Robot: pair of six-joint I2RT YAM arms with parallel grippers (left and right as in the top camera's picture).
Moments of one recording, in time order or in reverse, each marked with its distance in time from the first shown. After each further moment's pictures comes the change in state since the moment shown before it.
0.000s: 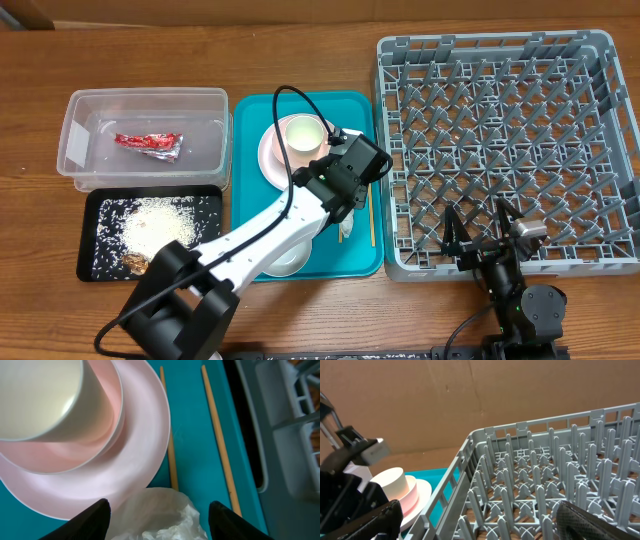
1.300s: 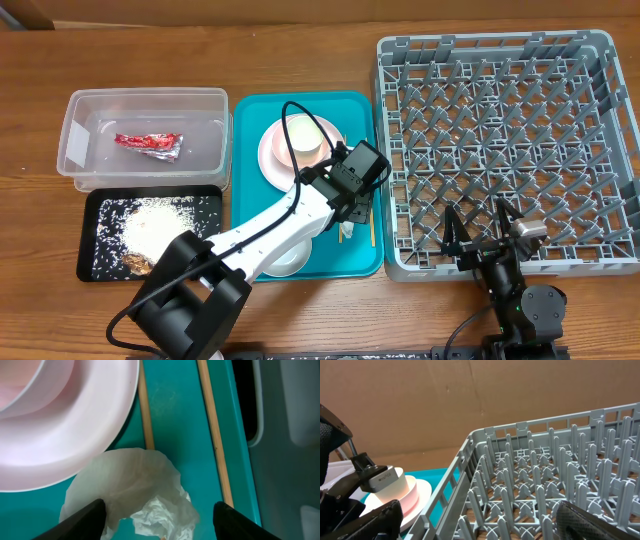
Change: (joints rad) left arm 0.000 0.043 0.000 -0.082 0.182 -0.052; right arm 0.000 0.000 0.000 0.000 0.000 0.000
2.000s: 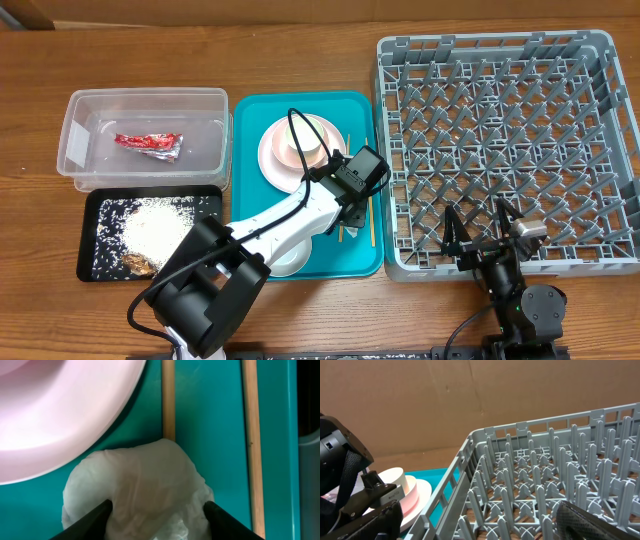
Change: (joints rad) left arm 0.000 0.082 0.000 -0.012 0.000 -0.055; right arm 0.000 0.000 0.000 0.000 0.000 0.000
